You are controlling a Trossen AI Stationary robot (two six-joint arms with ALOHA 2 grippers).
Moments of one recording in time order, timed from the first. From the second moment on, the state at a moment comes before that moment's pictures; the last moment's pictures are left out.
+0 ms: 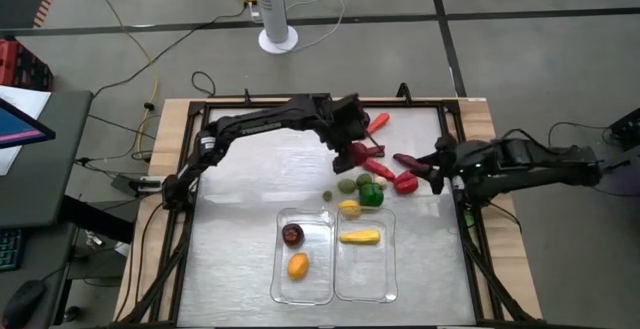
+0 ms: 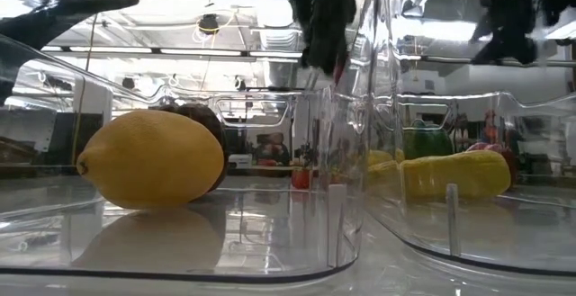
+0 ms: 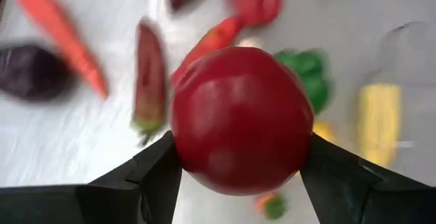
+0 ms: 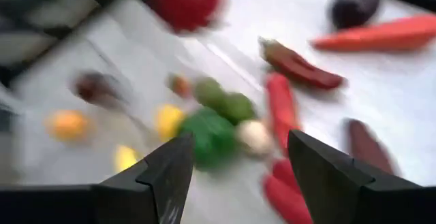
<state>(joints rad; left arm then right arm) 0.24 2.22 2.28 -1.08 0.20 0.06 0.04 0.53 0.69 -0.84 0.28 0.66</state>
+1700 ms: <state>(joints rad) -0.17 1.63 1.34 -0.86 0.16 -0.19 0.22 0.95 1.03 -1.07 0.26 0.81</state>
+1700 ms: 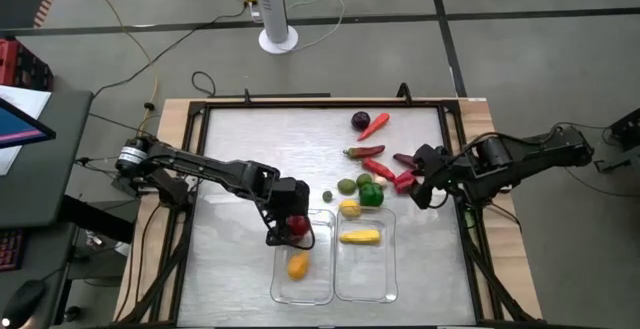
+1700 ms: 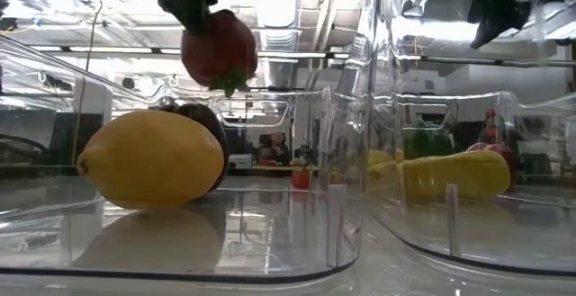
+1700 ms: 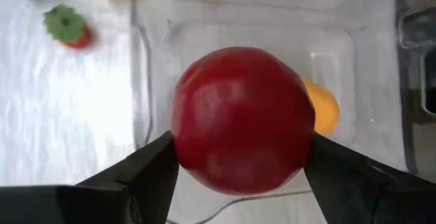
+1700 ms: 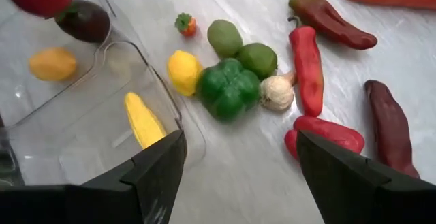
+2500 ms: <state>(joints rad) 0.13 1.72 1.46 -0.69 0.30 -0.22 0.18 0.97 0.99 -1.05 0.31 0.72</state>
